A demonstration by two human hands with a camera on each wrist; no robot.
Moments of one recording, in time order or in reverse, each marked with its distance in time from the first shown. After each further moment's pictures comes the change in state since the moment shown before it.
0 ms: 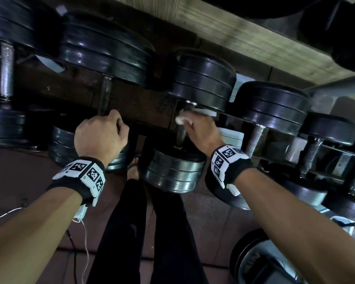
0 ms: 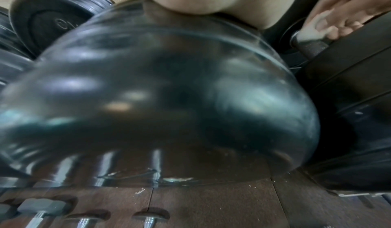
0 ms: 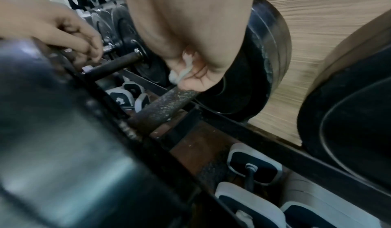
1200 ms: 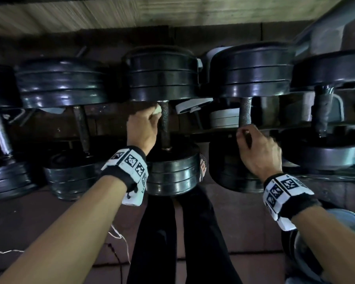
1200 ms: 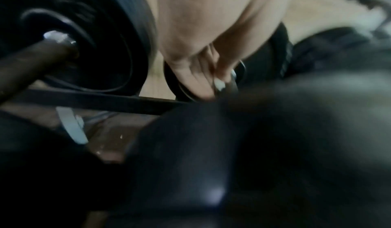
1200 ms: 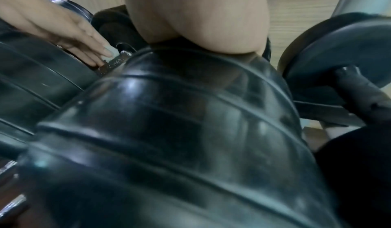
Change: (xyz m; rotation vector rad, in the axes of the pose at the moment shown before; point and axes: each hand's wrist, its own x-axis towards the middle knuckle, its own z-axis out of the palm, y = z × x) left_hand 0.048 0.127 0.027 -0.474 -0.194 0.120; right_hand -0.140 0.085 -0.050 -0.071 0.273 0.612
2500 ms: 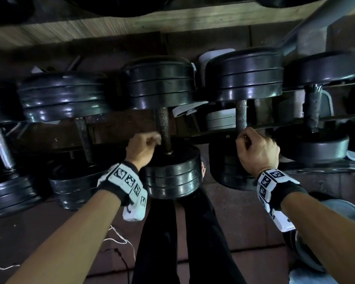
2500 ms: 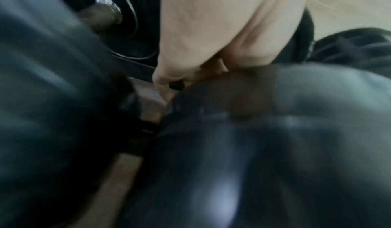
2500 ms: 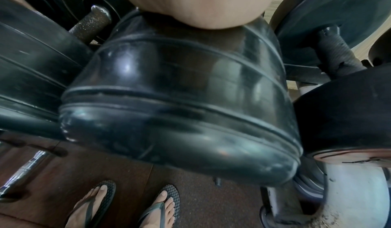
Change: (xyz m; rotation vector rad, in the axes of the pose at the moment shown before) left_hand -0.015 -0.038 0.004 -0.170 -0.357 -0.154; right_hand -0.004 0.001 0.013 0.050 0.238 -0.032
